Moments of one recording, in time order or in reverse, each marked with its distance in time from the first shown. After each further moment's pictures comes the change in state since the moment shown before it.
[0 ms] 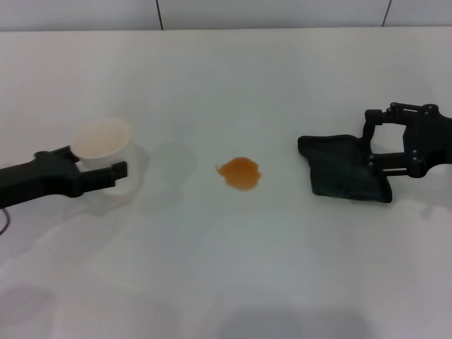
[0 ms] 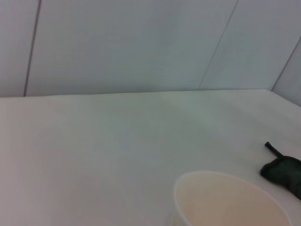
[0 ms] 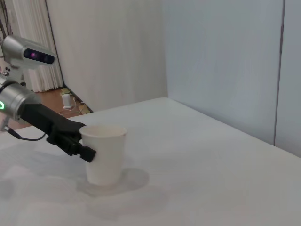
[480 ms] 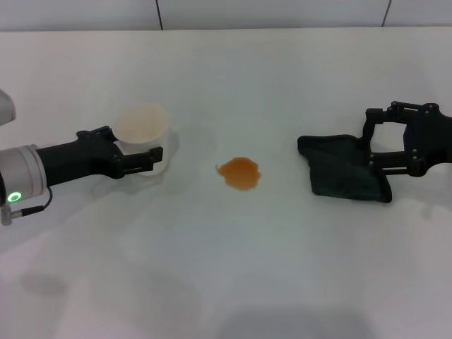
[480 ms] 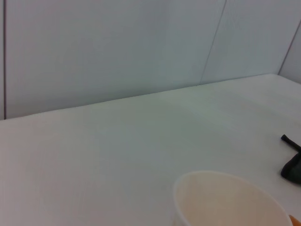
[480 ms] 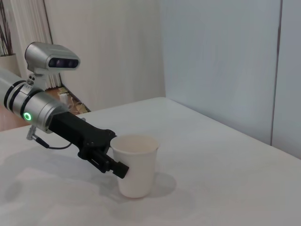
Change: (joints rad) left arm -0.072 0.000 0.000 0.191 0.005 -0.244 0.126; right arm 0.000 0.000 0.000 0.001 0.001 0.008 -0.004
